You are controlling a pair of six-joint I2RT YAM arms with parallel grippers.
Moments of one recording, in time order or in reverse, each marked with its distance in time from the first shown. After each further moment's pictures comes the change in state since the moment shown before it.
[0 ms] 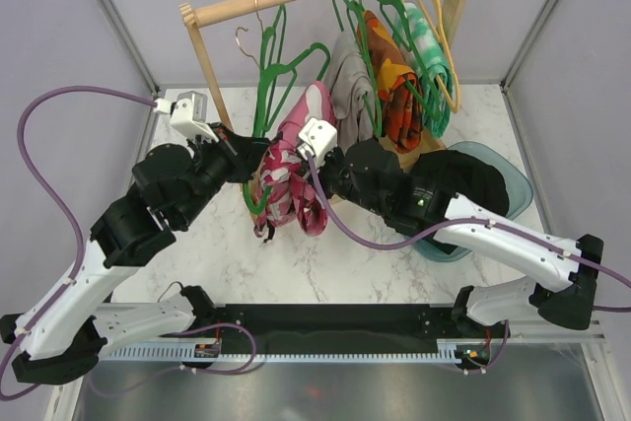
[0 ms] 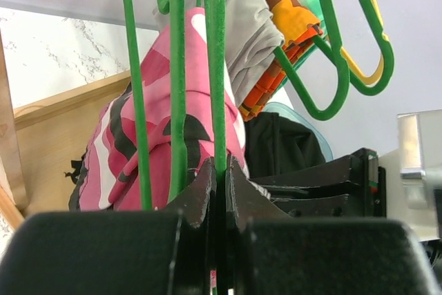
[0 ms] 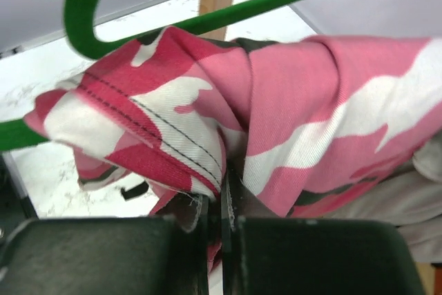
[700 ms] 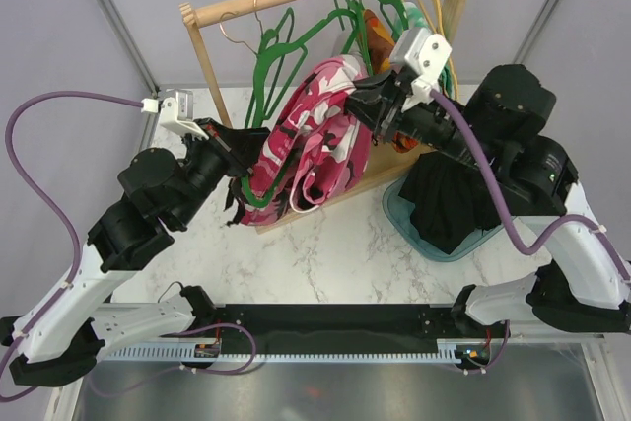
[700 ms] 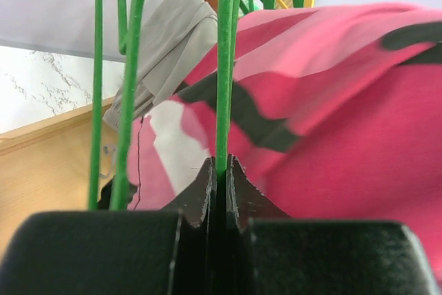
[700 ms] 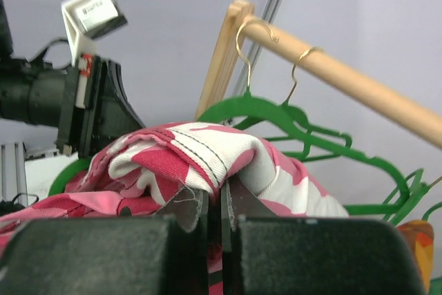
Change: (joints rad) left arm -0.004 -0.020 -0.022 0.133 0.002 -0.001; right arm -0.122 -0.002 0.698 -0.326 -0.326 -0.179
